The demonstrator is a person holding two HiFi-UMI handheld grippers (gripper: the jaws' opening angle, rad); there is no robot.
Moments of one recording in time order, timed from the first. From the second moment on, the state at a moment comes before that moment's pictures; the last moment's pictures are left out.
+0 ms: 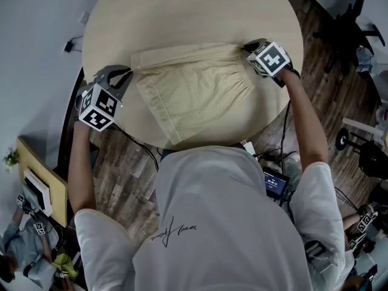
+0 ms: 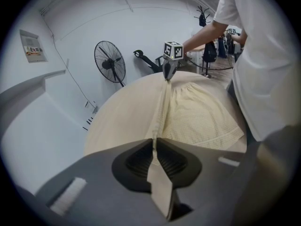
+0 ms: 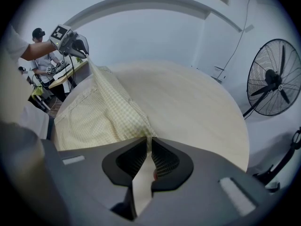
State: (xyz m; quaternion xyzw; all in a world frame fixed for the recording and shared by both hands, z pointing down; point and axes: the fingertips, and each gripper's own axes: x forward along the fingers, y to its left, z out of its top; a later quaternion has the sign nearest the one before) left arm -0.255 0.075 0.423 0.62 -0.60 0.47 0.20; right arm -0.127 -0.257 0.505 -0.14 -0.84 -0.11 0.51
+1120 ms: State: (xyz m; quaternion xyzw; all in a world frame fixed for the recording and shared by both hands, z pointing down) left arm -0.137 0.107 0.450 0.62 -0.63 0.41 0.23; right arm -0.101 -0.249 0.505 -0.14 -0.84 -0.14 0.50
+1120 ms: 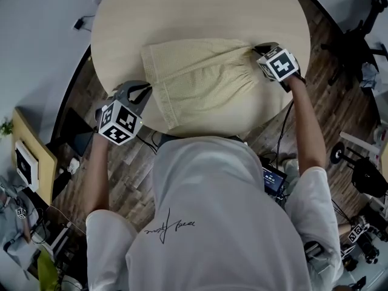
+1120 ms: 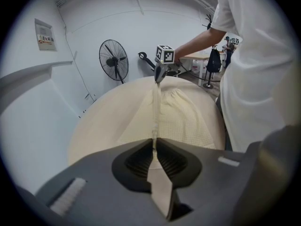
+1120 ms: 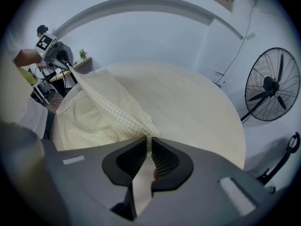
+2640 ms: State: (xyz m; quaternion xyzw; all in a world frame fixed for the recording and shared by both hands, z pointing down) left arm -0.019 0.128 0.519 0.64 -0.60 0.39 0.27; right arm -0.032 -0.224 0.516 -0.15 -0.84 -0.17 0.49
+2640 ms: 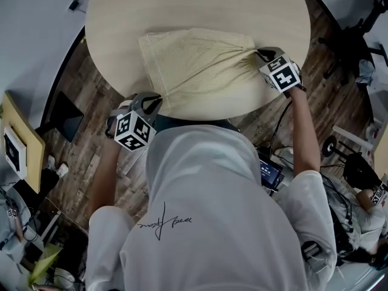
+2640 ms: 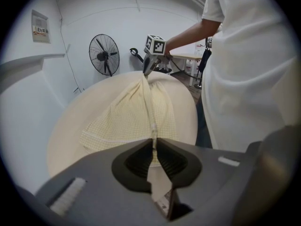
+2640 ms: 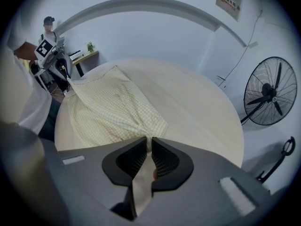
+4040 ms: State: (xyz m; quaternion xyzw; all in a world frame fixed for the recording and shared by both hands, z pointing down) left arm 0.014 0.180 0.557 0.73 -0.45 0.41 0.32; right arm 0.113 -0.177 0.557 -0.28 -0.72 -0.28 0.57
